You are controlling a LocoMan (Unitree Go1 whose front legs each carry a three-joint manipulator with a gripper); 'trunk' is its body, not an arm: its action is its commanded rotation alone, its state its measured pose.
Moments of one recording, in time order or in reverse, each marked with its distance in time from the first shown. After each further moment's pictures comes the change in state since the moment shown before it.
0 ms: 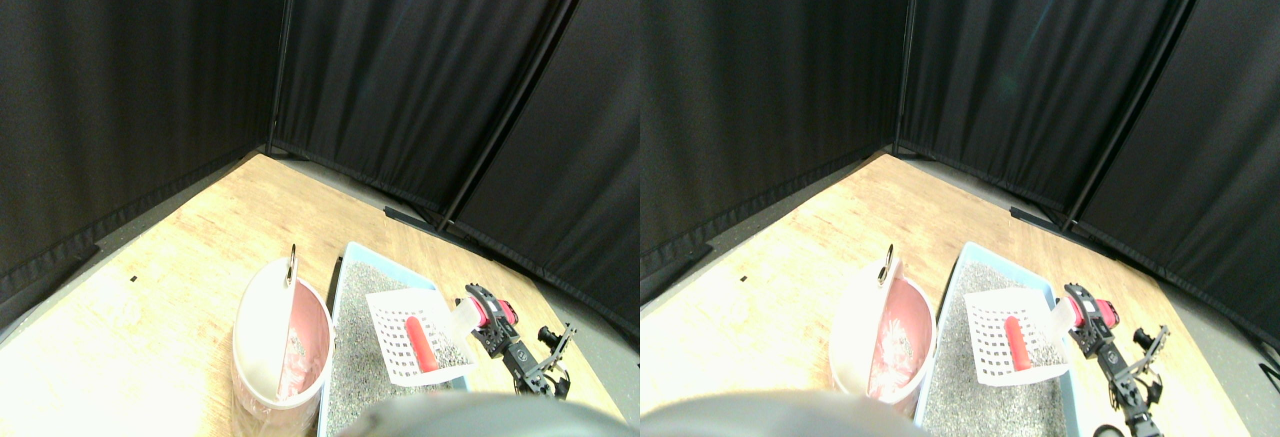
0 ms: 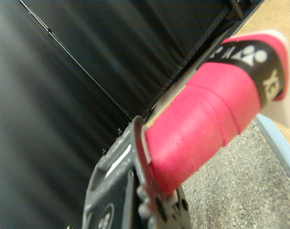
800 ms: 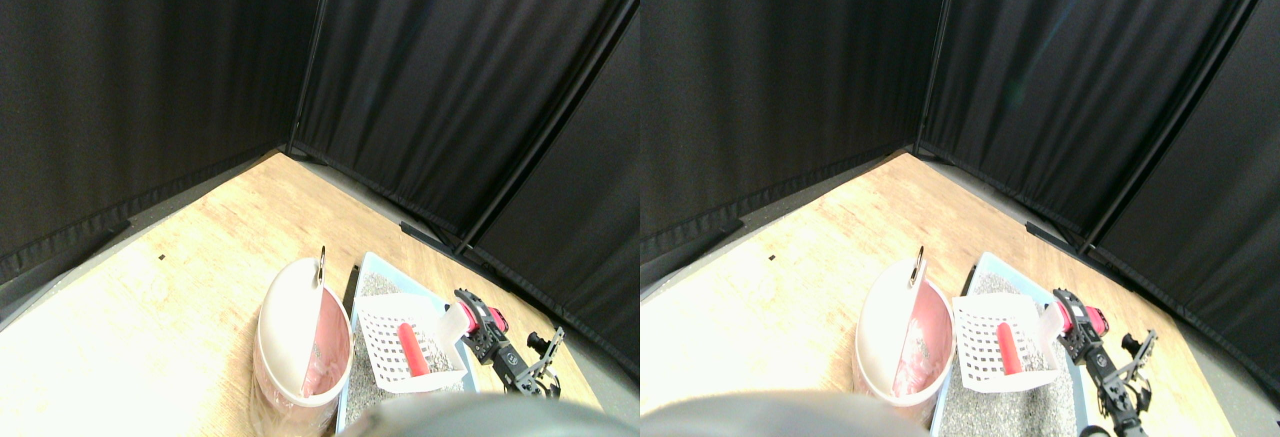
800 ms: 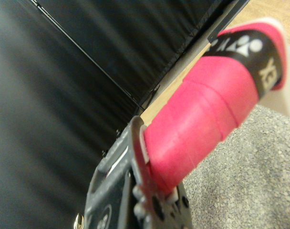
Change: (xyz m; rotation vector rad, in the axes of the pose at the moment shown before) right arm 0.024 0.046 -0.008 -0.020 0.095 0.060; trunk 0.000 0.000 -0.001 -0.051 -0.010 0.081
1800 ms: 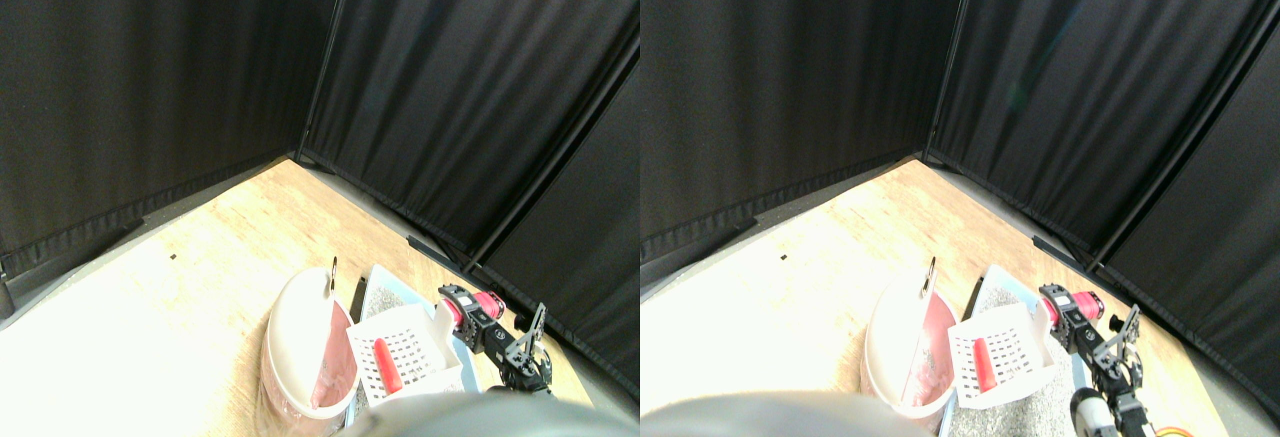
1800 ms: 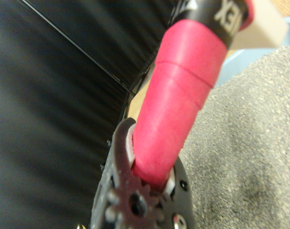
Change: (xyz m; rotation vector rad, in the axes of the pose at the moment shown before) right arm 0.026 0.023 0.011 -0.325 0.187 0.028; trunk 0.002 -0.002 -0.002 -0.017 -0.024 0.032
